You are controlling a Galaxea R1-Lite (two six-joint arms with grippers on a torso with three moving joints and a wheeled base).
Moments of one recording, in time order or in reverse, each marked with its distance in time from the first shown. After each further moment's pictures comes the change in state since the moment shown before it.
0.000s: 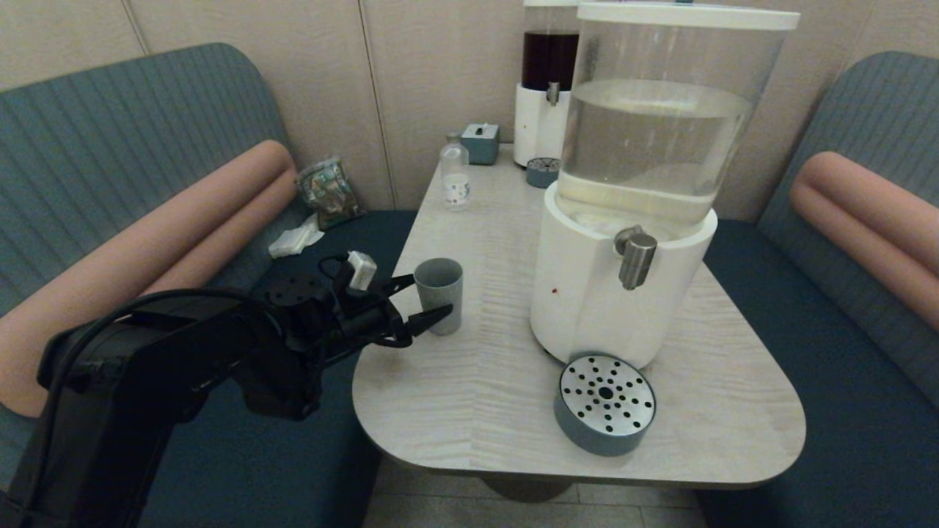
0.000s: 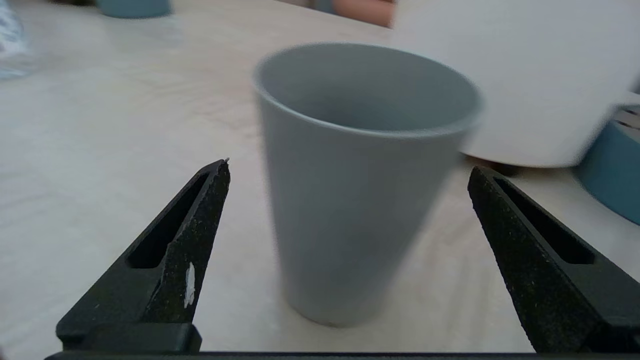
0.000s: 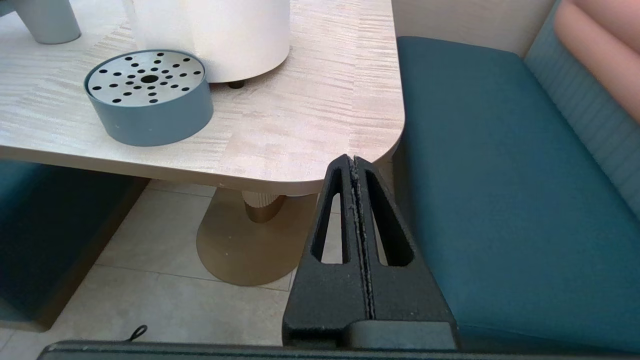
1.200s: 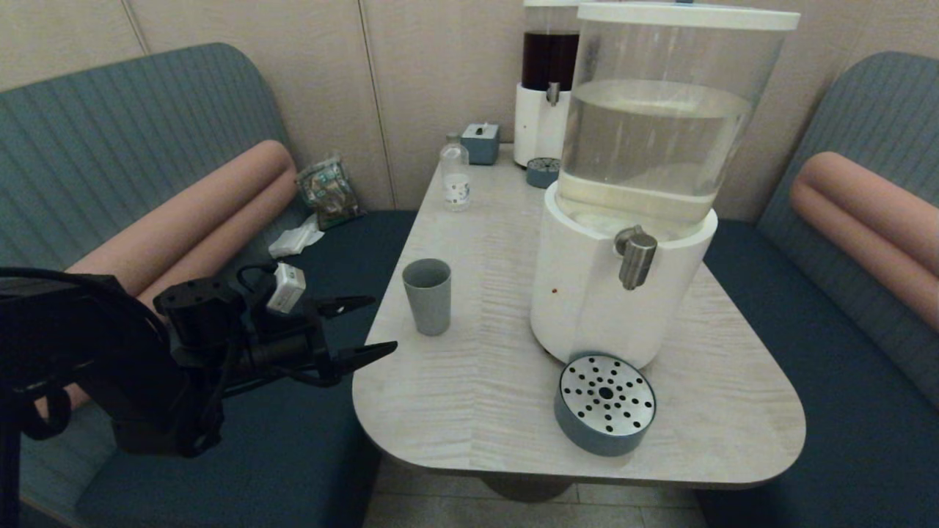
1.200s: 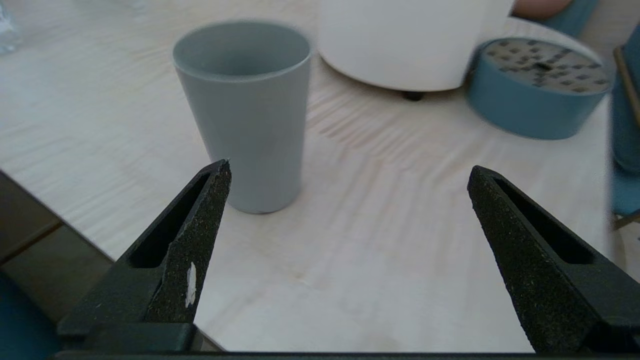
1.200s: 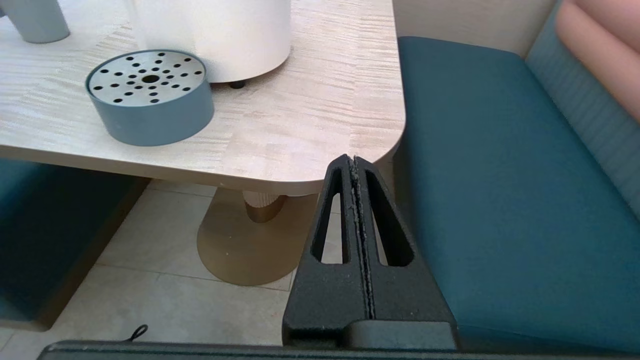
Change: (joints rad) left arm 0.164 -0.292 0.427 0.065 -0.250 0.186; right arm 0.000 0.000 0.000 0.000 0.000 0.000
